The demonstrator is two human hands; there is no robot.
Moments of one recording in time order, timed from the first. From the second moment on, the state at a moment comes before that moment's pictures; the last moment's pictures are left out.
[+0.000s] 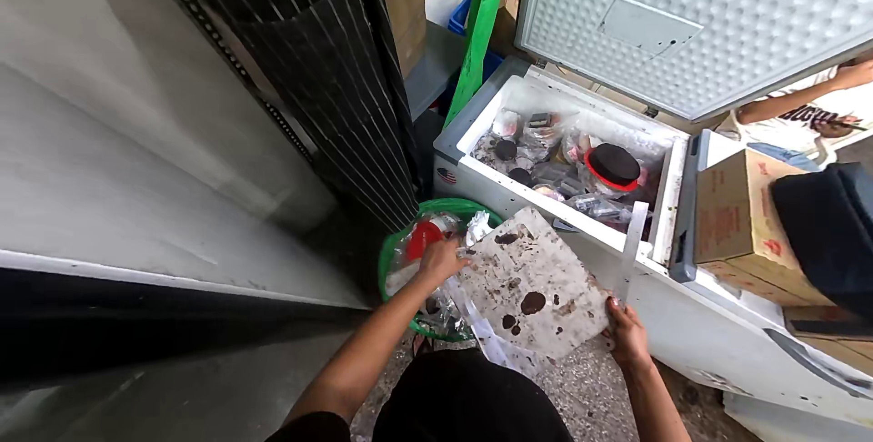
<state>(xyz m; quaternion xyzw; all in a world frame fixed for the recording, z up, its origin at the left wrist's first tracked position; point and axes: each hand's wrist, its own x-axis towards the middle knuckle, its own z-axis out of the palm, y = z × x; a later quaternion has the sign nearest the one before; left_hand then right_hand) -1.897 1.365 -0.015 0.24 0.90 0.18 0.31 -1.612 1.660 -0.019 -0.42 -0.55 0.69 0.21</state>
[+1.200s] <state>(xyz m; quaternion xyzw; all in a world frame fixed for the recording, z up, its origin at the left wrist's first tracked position) -1.815 1.376 -0.081 -0.05 0.72 0.59 0.36 -1.643 1.580 -0.014 -0.41 -0.48 0.69 0.36</state>
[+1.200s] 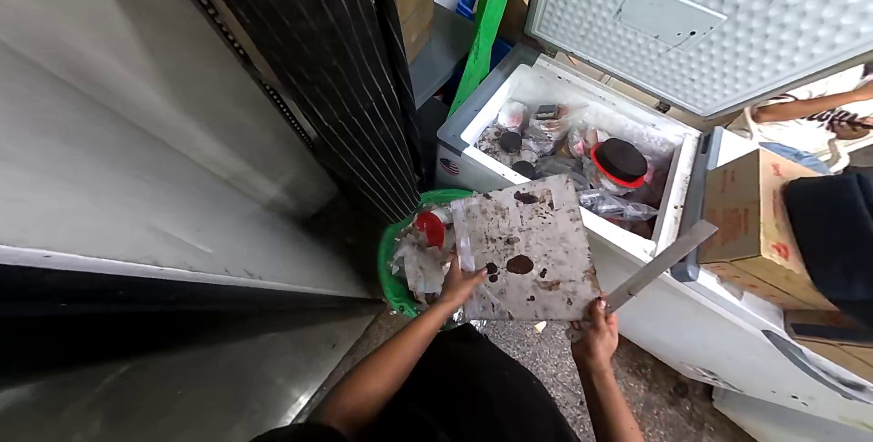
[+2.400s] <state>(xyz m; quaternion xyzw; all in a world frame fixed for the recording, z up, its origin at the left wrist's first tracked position) -1.864 1.340 -0.052 0.18 0.88 0.34 0.26 -1.656 1.585 -0.014 -0.40 -0.59 0.65 0.28</state>
